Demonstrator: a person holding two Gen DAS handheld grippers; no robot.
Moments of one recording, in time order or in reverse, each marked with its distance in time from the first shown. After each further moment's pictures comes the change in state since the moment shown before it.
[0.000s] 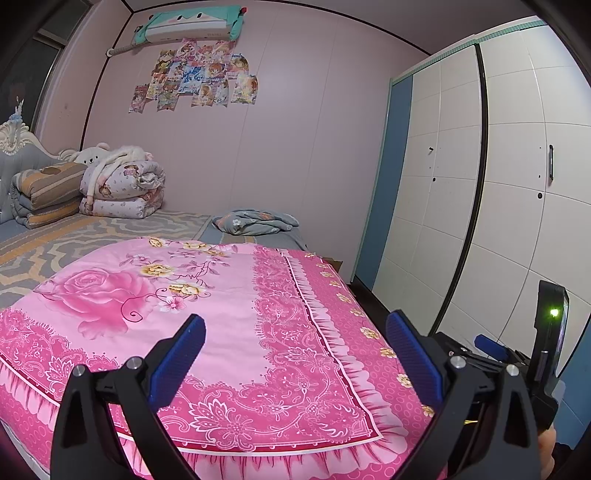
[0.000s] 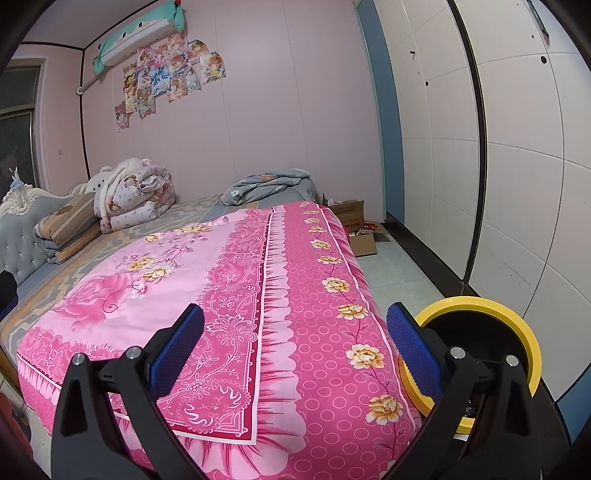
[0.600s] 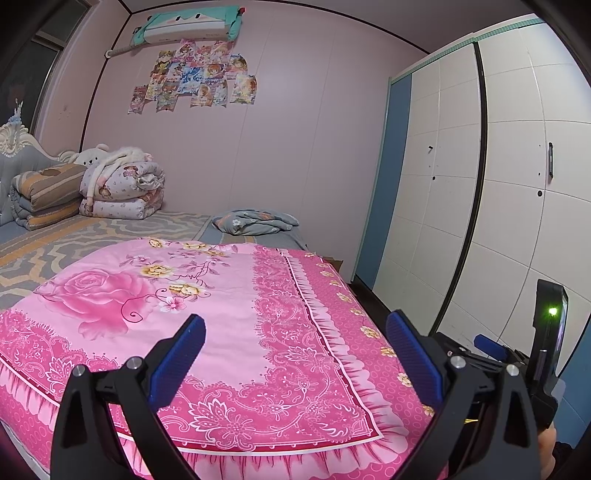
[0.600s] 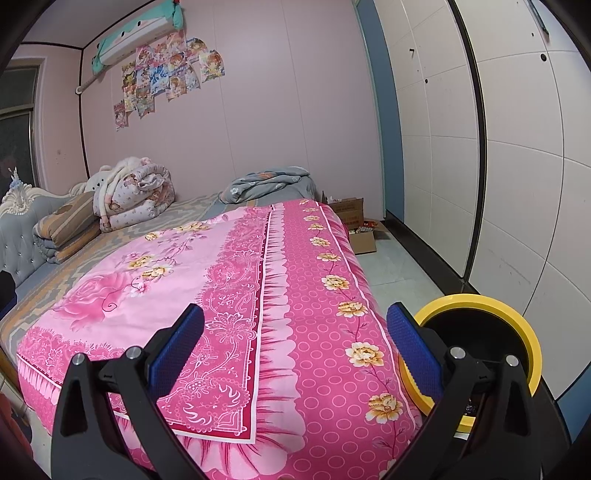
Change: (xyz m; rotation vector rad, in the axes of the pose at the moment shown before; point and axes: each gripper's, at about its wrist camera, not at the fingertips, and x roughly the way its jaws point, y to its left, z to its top) left arm -0.001 0.000 -0.001 0.005 -0.001 0.000; right arm 0.002 0.000 -0.002 0.006 0.008 -0.002
